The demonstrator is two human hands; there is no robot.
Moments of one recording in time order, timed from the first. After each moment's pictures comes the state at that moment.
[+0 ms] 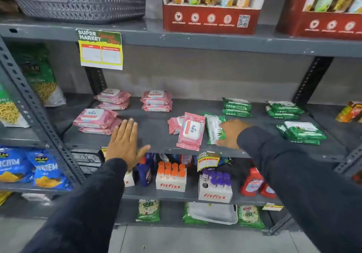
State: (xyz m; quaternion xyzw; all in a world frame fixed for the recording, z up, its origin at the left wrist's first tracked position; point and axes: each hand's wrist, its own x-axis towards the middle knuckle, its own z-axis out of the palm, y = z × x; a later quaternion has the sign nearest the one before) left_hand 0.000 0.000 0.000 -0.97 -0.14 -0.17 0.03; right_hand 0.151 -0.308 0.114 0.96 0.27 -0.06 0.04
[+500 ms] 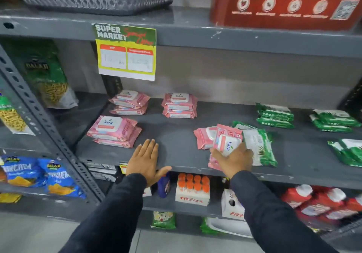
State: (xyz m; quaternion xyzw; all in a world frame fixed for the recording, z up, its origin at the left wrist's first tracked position) left_hand 0.040 0.065 -0.049 -0.99 -0.14 -0.04 0.03; right_hand 0.153 -0.182 0.012 0.93 -0.05 -0.03 -0.38
